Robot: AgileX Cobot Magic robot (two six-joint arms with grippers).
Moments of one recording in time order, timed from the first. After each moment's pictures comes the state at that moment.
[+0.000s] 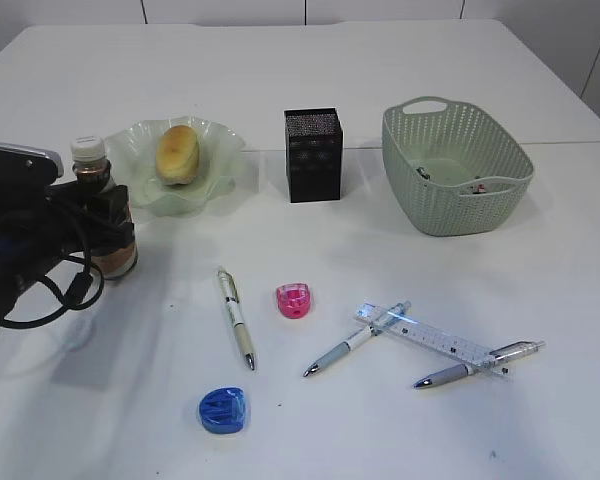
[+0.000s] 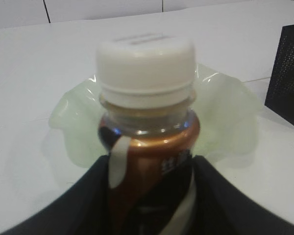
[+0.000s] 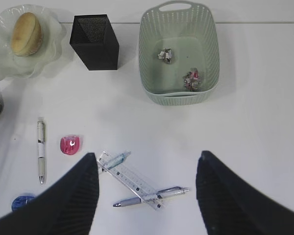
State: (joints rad) left arm -0.19 2.04 -0.70 -0.02 -1.10 0.02; right arm 0.10 1.27 -1.61 0.09 1.27 0.05
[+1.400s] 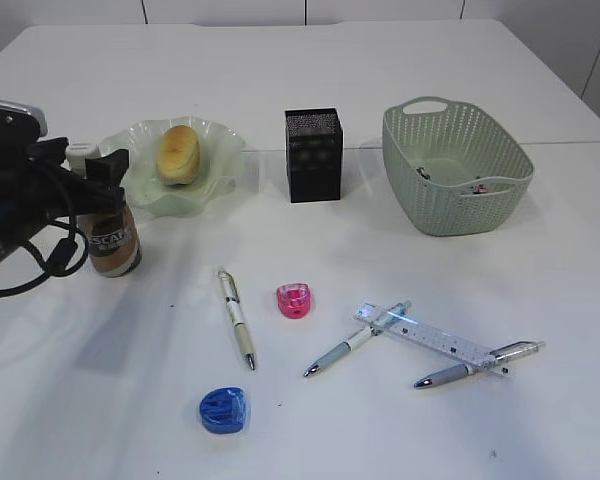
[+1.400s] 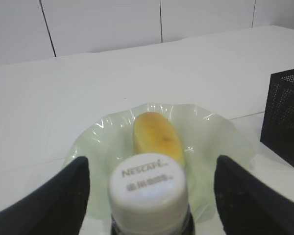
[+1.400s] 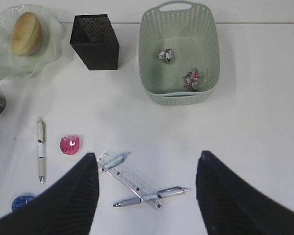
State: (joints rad) left arm -0.19 1.91 -0.71 -0.01 -1.02 0.05; right arm 0.10 1.27 -1.61 0.09 1.27 0.05
